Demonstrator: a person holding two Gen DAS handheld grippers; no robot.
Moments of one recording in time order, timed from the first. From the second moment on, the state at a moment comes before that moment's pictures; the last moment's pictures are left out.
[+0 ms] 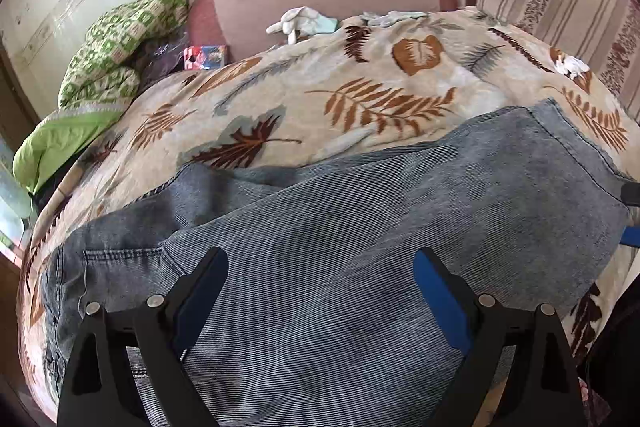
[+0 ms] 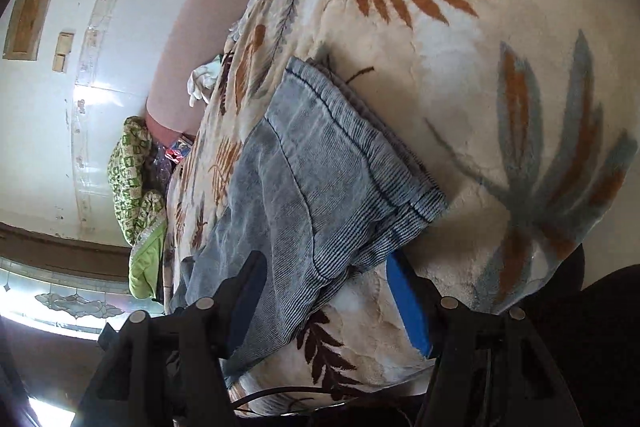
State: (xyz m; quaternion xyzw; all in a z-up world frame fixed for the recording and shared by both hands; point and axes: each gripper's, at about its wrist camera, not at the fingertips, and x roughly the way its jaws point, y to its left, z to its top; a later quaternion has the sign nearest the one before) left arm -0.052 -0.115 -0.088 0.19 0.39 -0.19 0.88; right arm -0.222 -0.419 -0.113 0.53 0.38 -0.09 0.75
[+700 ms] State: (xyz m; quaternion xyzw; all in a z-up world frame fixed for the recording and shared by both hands) left arm -0.044 -0.112 -0.102 0.18 0.42 -0.19 0.87; right arm -0.232 -0.441 -0.122 0.57 0.27 -0.14 0.76
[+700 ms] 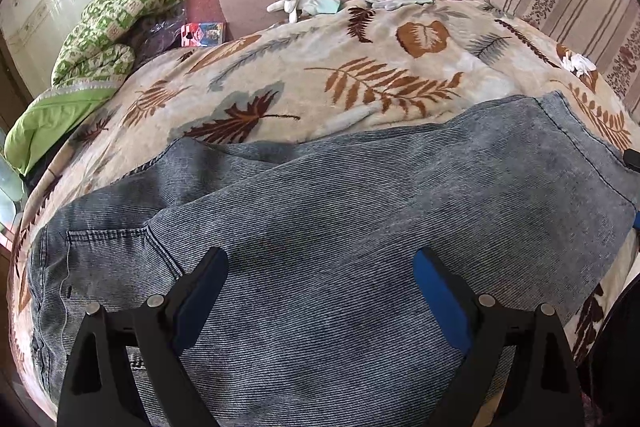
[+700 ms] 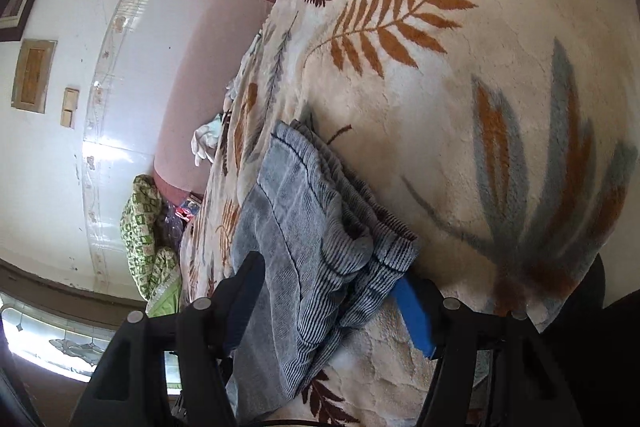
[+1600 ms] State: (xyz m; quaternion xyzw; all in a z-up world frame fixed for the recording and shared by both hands) left arm 0.029 0.018 -0.045 0.01 0.43 -0.06 0.90; right arm -0.140 -0.280 -0.022 0.29 0.31 0.00 0.90
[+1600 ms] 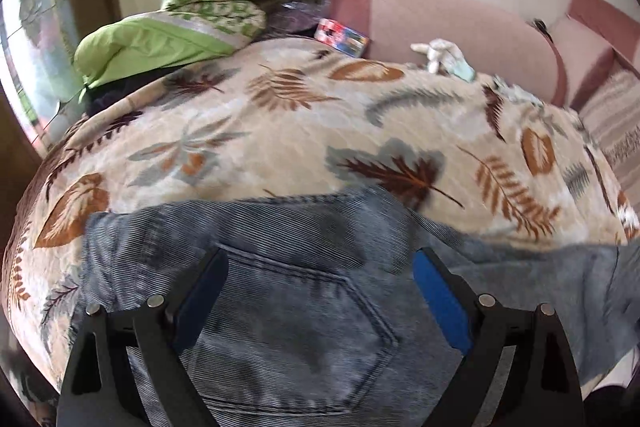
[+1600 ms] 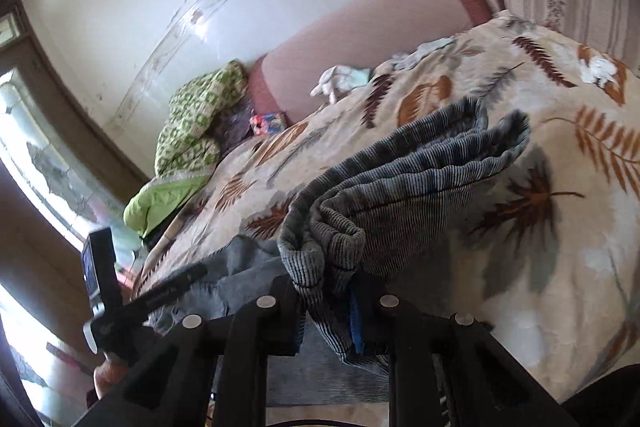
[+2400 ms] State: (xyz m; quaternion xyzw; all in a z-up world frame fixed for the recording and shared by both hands) left arm 0.023 0.005 -0.053 0.04 0.41 -0.08 0.91; right arm -0.118 -0.237 -0.061 0.22 0.39 0.09 0.89
